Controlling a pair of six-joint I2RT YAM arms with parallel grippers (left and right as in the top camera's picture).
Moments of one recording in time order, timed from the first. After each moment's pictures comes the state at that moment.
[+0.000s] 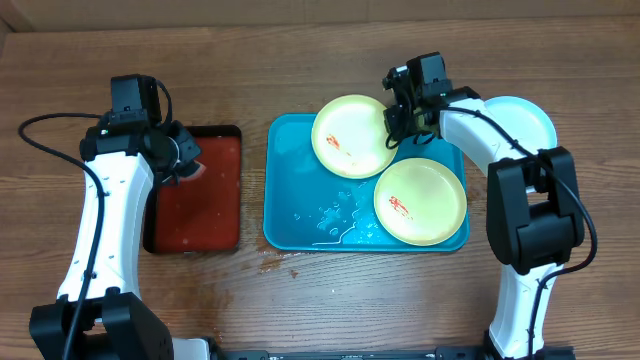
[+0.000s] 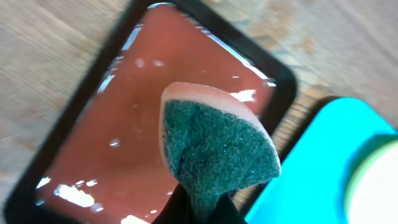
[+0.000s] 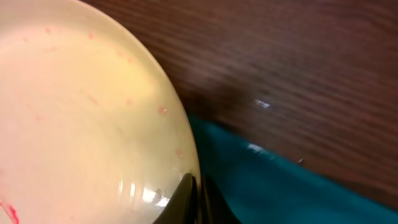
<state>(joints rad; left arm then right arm) 0.13 1.57 1.31 -0.90 0.02 -0.52 0.25 2.15 1.54 -0.53 -0.17 -0.09</state>
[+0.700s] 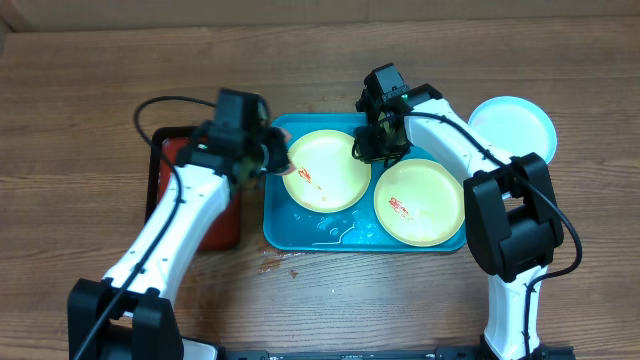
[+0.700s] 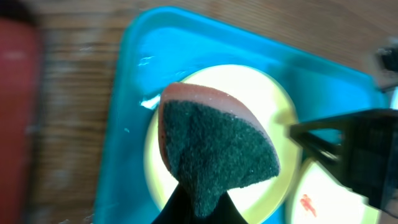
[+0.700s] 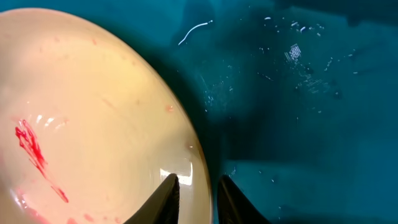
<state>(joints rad) -0.27 1.57 1.14 -0.55 0.16 -0.54 0.40 2.15 1.61 -0.81 -0.22 0.20</state>
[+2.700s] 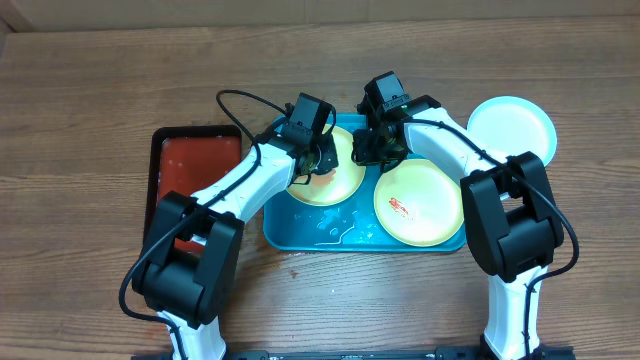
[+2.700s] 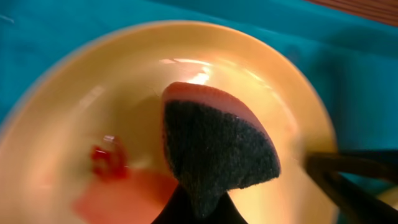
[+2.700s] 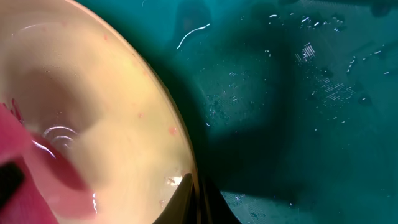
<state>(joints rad) -0.45 1.93 1.26 -0.42 0.04 -0.62 0.40 2.15 1.54 -0.69 -0.23 0.27</state>
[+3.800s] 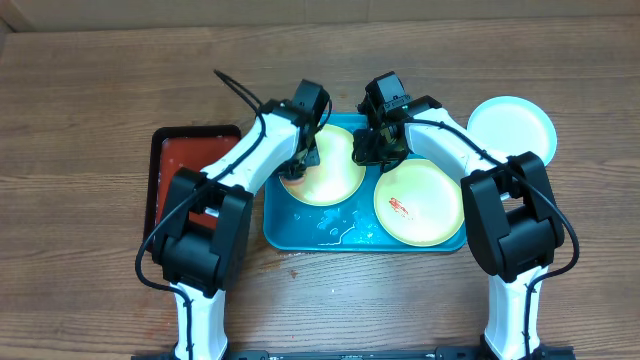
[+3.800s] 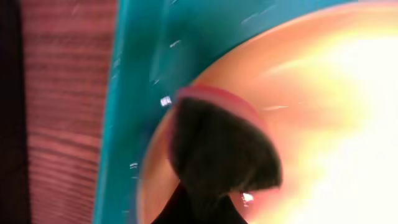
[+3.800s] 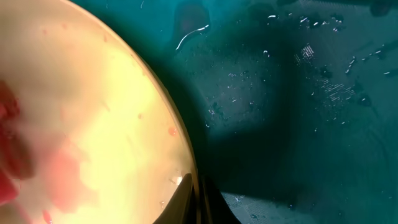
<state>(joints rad) -0.41 2.09 1.55 -0.88 -0.17 -0.62 0.40 2.15 1.53 -0.68 -0.24 0.28</state>
